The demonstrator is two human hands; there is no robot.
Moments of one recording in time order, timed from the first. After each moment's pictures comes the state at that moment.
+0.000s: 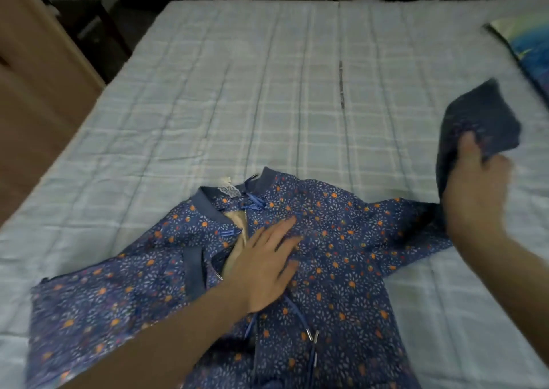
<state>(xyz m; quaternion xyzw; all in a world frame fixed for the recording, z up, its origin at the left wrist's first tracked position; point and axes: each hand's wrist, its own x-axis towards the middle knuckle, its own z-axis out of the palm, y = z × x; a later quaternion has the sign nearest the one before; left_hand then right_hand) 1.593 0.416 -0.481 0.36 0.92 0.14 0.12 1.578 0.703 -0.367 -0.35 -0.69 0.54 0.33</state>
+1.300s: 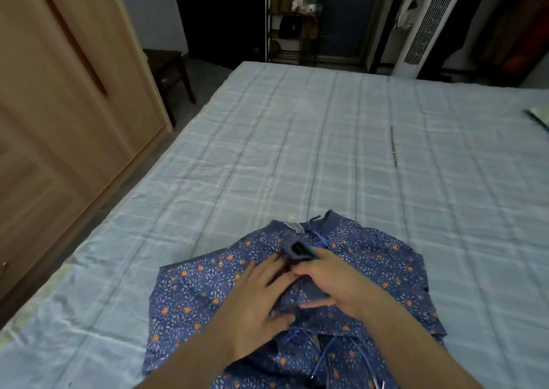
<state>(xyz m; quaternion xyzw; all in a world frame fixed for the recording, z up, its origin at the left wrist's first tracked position) 1.607 0.268 -0.439 0.31 0.92 0.23 0.05 1.581 0.443 -0.374 -0.17 -0.71 0.62 -0.31</state>
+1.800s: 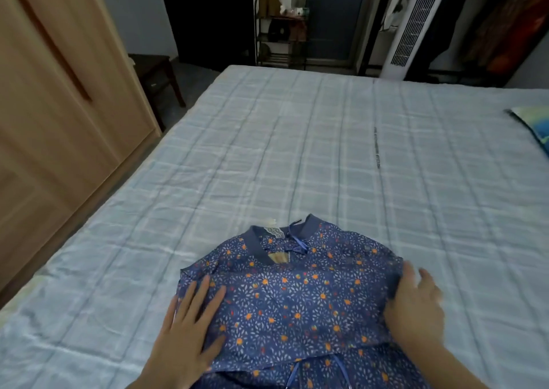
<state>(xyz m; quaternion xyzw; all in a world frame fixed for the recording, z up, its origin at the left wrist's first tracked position) 1.635 0.217 -0.499 0.13 0.98 0.11 0.13 1.622 0.600 -0.454 -0.27 -0.95 0.15 -0.04</state>
